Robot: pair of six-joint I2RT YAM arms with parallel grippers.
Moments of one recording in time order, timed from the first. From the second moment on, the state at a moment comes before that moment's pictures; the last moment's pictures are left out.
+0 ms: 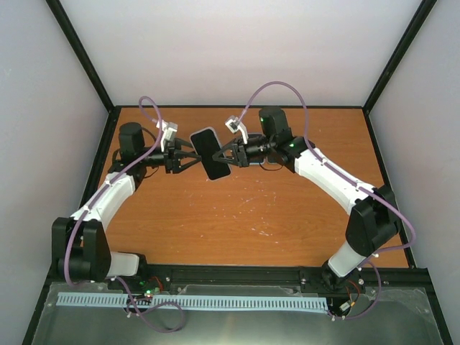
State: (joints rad) left arm -0.09 1.32 0.89 0.10 1.34 -0.15; right arm 0.59 1.61 1.37 -0.26 -0.99 0.16
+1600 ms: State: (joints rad) left arm -0.13 2.14 1.39 0.08 1.30 -0.47; right arm 0.20 1.62 1.22 -0.17 -0.82 0.24
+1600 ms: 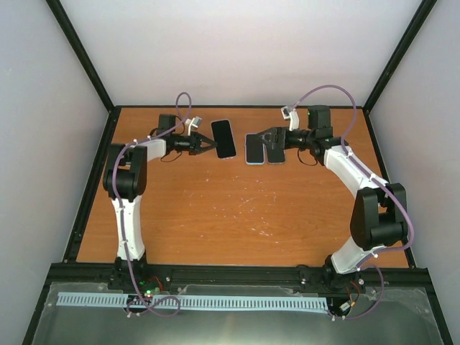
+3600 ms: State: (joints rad) left arm 0.12 1.86 1.50 -0.46 0.91 -0.01; right arm -0.05 1.45 1.19 -0.23 -0.65 0.08
